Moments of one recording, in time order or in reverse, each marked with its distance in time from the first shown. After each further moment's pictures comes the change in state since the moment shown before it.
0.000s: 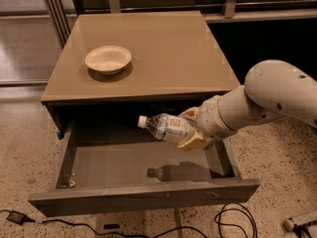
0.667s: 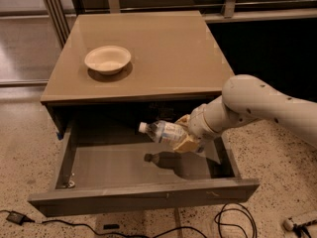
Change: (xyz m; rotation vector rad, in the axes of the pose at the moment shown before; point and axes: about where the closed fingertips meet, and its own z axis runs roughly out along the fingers) arm 0.040 -0.021 0.070 -0.044 0.046 0.063
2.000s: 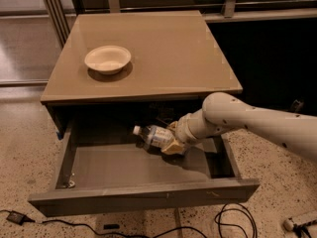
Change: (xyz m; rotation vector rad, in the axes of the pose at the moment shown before) arm 0.018 -0.028 0.088 0.024 -0.028 0.042
